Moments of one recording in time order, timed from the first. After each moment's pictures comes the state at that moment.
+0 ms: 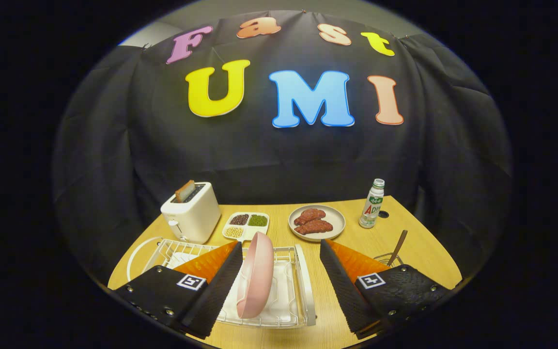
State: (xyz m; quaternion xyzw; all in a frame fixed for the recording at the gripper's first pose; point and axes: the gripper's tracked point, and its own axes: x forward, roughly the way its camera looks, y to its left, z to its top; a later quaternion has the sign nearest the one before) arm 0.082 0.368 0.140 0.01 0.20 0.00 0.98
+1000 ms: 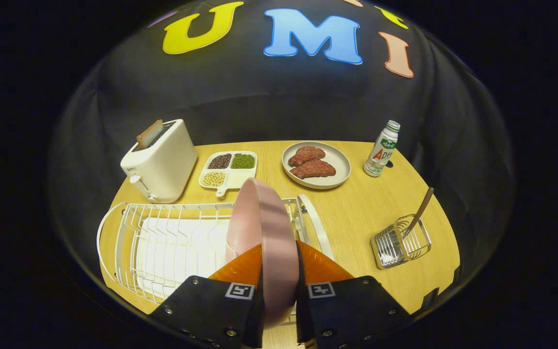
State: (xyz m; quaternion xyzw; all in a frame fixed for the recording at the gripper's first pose) arm 0.109 0.374 0.061 0.01 0.38 -0.05 0.92
